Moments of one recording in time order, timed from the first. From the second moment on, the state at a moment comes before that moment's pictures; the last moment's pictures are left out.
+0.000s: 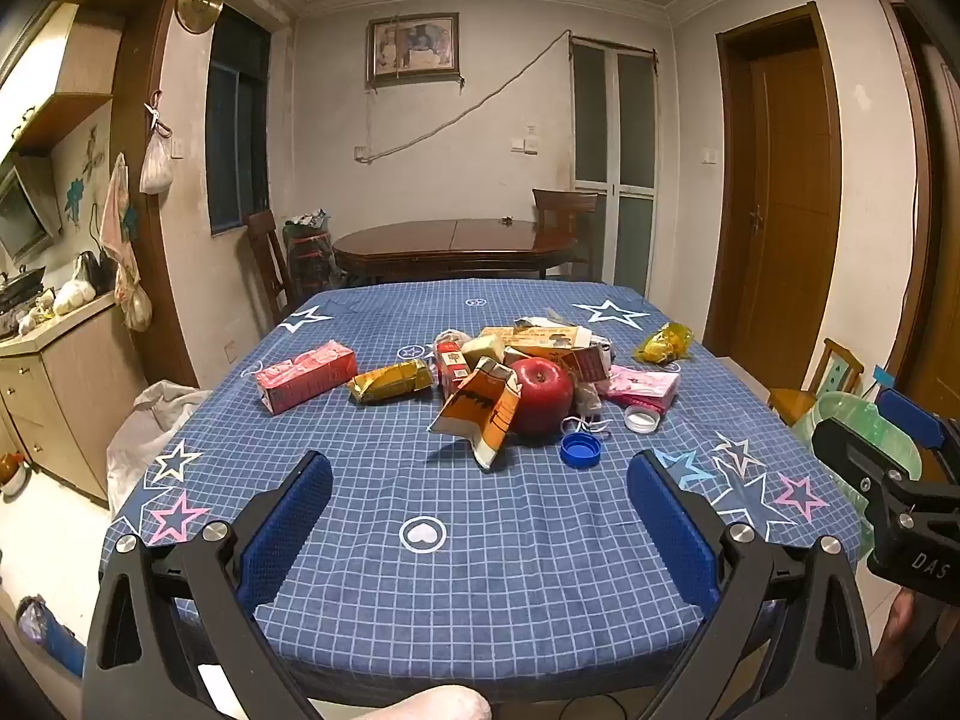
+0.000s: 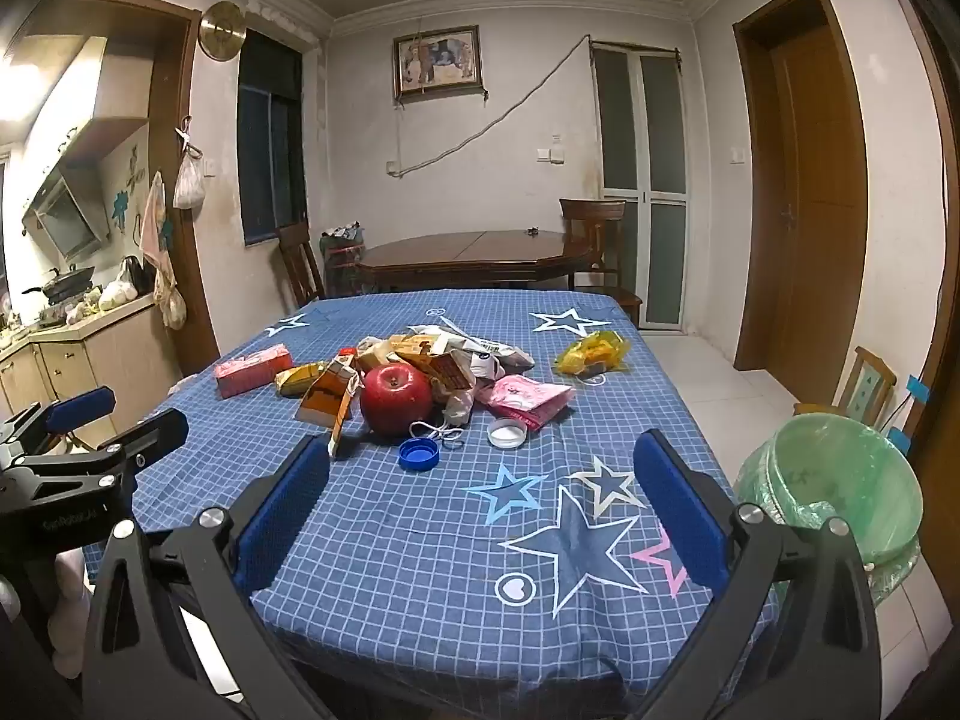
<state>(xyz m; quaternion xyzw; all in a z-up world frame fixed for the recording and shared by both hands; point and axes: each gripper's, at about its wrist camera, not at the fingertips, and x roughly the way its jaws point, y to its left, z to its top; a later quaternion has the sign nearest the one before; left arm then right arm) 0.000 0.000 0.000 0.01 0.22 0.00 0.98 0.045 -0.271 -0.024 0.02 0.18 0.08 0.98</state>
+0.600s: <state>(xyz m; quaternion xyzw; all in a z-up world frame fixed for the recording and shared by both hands) 0.003 0.001 -0.009 0.01 0.22 -0.01 0.97 0.045 -0.271 -0.027 0.02 0.18 0.07 0.98</state>
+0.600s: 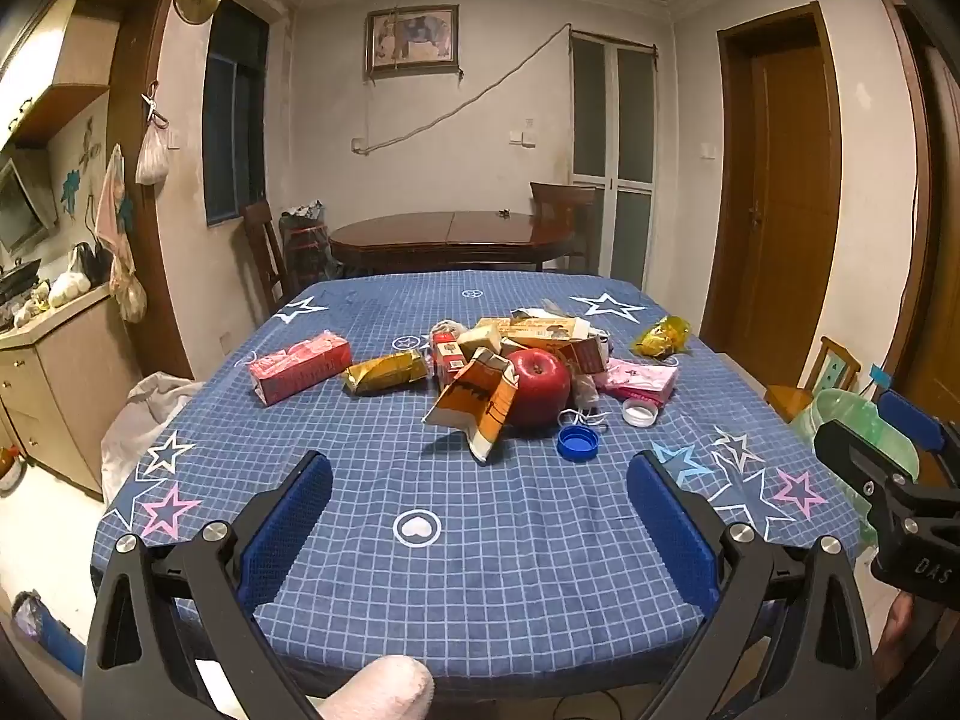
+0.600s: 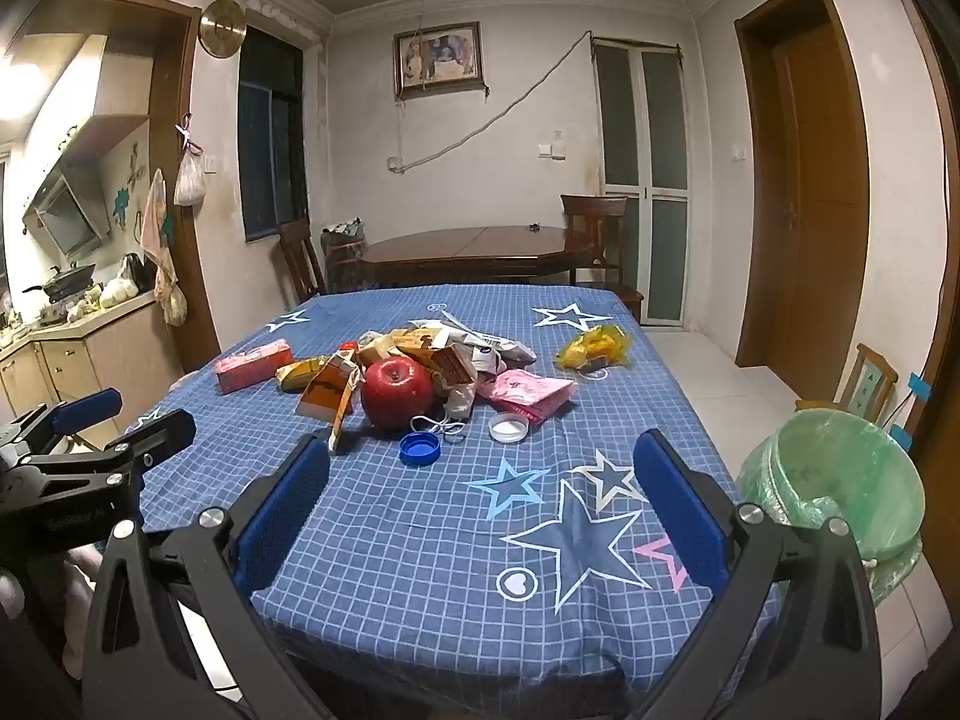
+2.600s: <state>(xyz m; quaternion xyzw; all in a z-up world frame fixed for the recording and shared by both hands) 0.036 -0.005 -0.027 0.03 0.27 -0.04 0.96 0.043 -0.271 -0.030 0.02 0.18 0.08 0.98</state>
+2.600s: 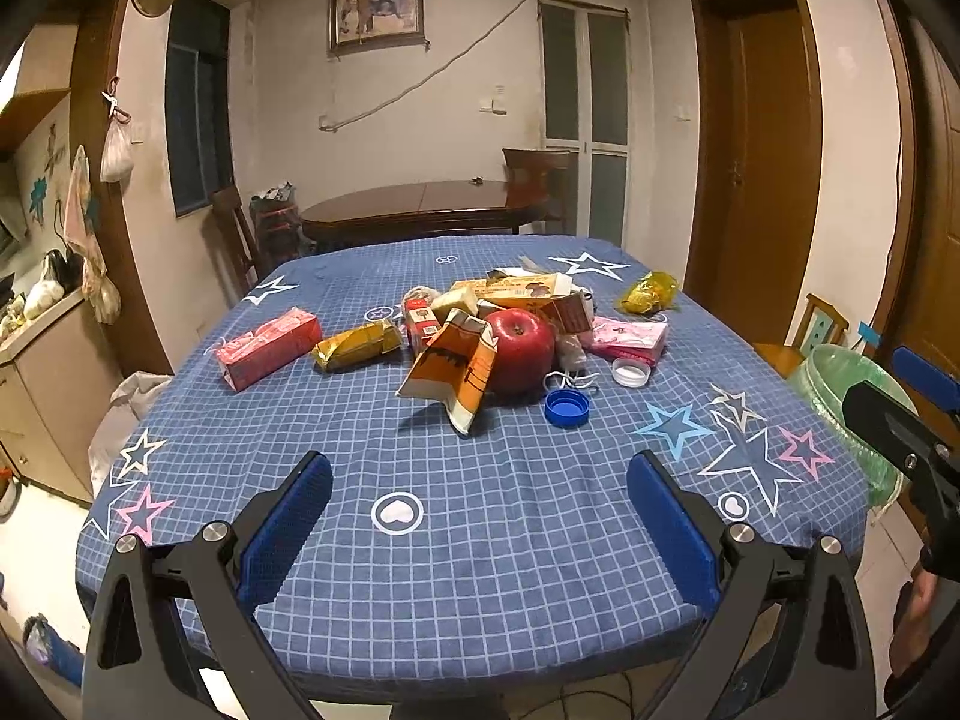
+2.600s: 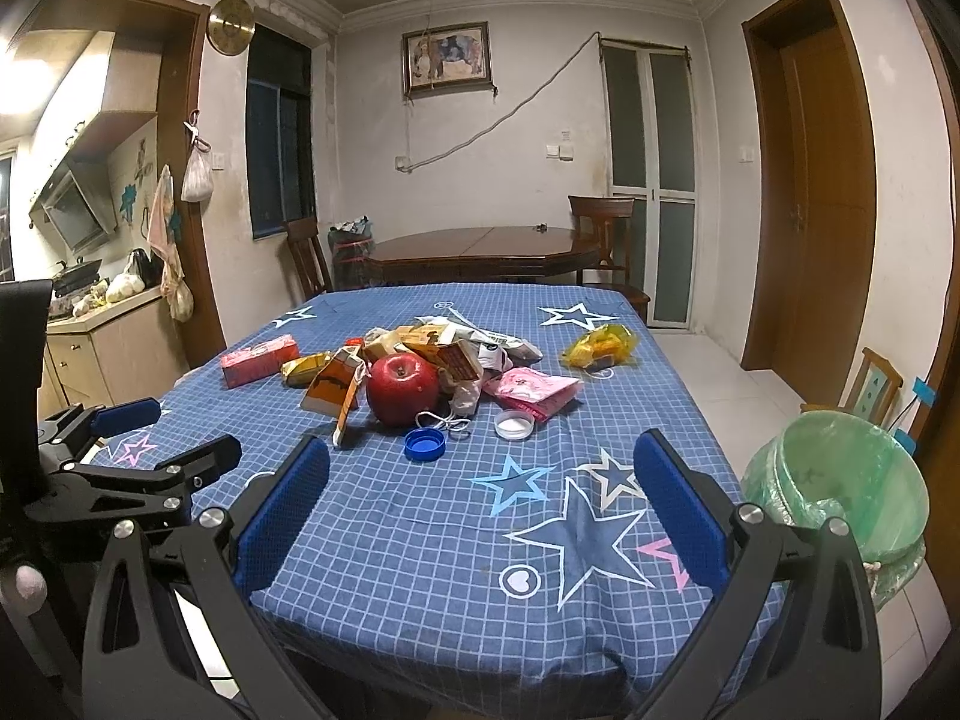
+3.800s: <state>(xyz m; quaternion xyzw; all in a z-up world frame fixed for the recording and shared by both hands) 0.182 0.075 -0.078 0.00 0.37 -0.14 0.92 0.098 -0.260 -0.072 0.00 0.27 0.15 0.95</state>
